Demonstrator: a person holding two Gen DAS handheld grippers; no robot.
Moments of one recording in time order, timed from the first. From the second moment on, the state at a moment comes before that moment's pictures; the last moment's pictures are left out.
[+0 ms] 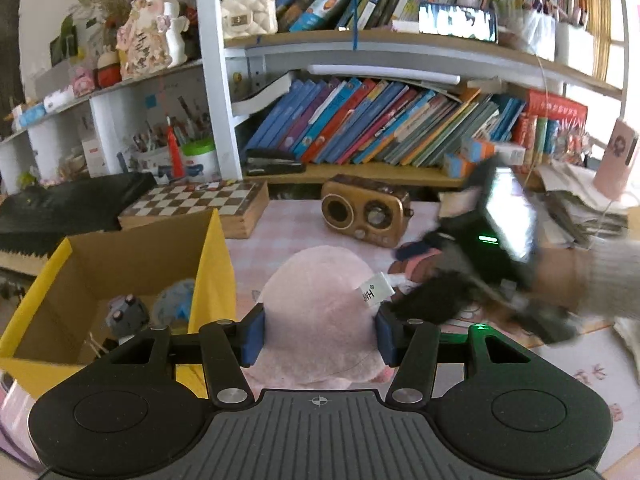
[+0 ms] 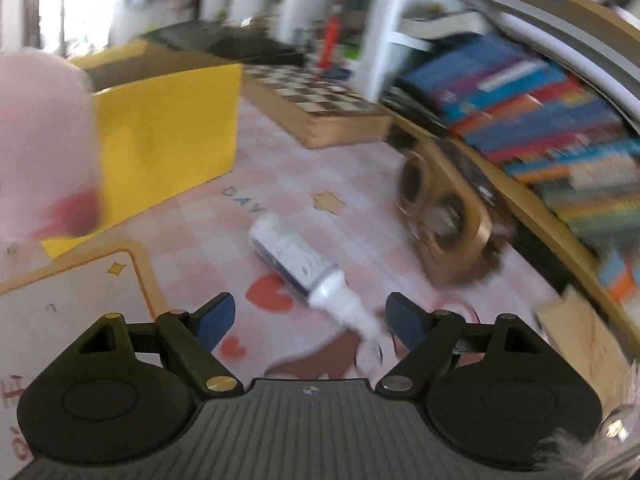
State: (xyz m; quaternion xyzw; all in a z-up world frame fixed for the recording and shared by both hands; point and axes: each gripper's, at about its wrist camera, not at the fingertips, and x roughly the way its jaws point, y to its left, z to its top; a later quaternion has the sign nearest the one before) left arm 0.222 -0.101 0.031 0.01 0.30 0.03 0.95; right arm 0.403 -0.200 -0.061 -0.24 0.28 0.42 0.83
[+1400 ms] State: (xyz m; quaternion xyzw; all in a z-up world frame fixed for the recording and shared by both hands) left arm 0.199 -0.091 0.031 -0.06 0.28 -0.05 0.96; right arm 0.349 -0.273 -0.004 -0.07 0.35 0.30 0.89
